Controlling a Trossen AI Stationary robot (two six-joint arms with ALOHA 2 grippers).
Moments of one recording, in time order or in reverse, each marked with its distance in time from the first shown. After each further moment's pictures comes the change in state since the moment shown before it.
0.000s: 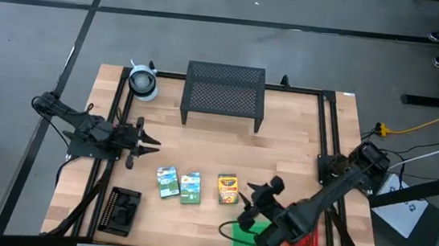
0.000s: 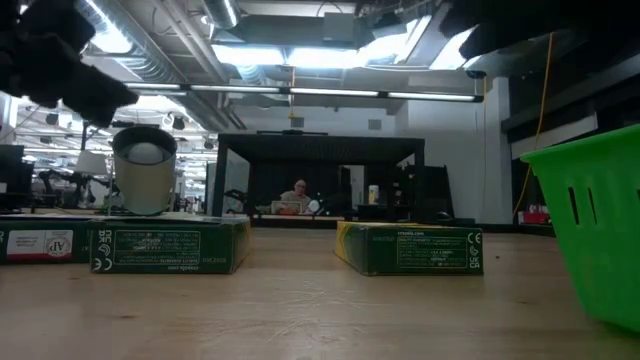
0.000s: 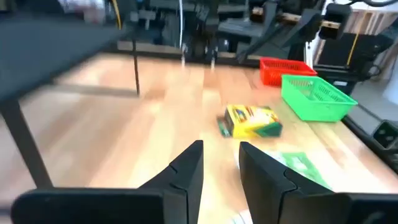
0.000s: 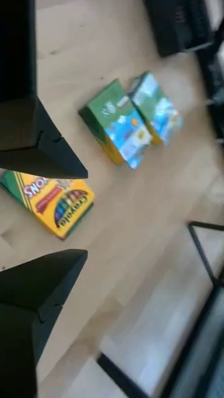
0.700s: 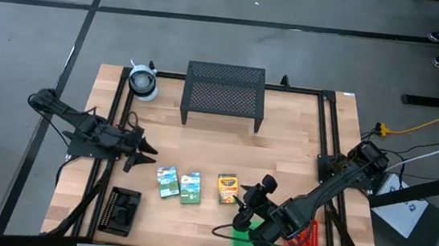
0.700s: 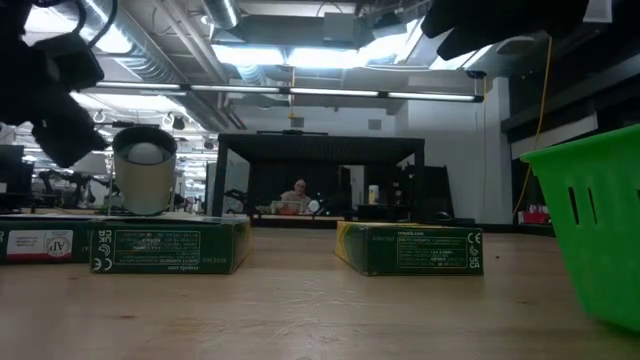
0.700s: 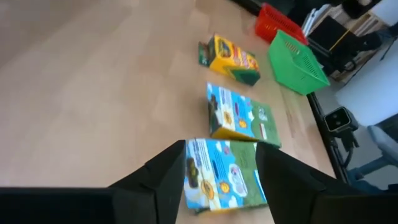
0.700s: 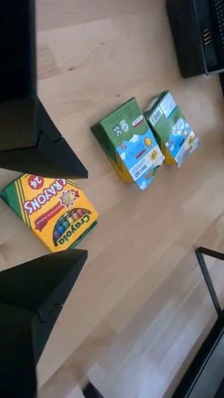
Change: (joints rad) left arm 0.000 0.113 0.022 -0.156 0.164 -0.475; right arm -0.037 0.000 0.000 0.123 -0.078 -0.194
